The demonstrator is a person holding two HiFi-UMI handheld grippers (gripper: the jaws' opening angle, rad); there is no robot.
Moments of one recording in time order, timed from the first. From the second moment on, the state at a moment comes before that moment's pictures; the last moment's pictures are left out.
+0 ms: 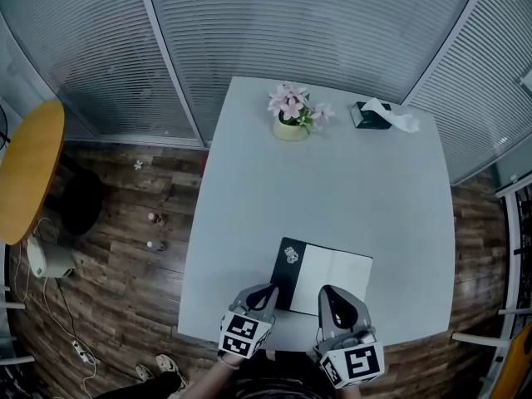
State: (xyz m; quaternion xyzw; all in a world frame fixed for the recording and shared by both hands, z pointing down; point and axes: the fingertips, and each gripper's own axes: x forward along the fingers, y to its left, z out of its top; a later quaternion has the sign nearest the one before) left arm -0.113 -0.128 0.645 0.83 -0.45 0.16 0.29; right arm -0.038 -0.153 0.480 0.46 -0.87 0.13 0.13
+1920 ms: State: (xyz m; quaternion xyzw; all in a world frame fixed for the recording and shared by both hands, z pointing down) left arm -0.108 -0.120 0.723 0.75 -0.44 0.18 0.46; right arm -0.007 -0.157 0.472 0.48 -0.86 0.15 0.11
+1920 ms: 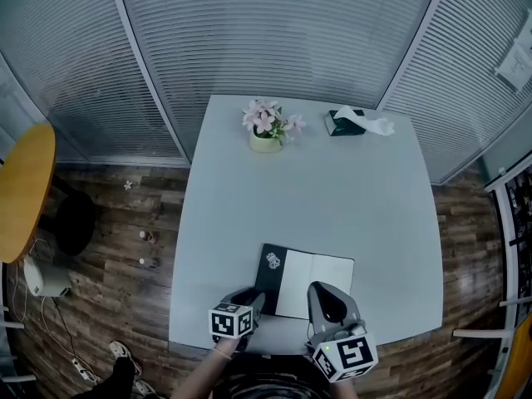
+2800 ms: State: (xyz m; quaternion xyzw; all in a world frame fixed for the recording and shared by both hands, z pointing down) left arm -0.098 -0.121 0.668 0.75 -0.43 0.06 0.49; right arm 0.016 -0.154 0.463 0.49 -0.86 0.15 0.07
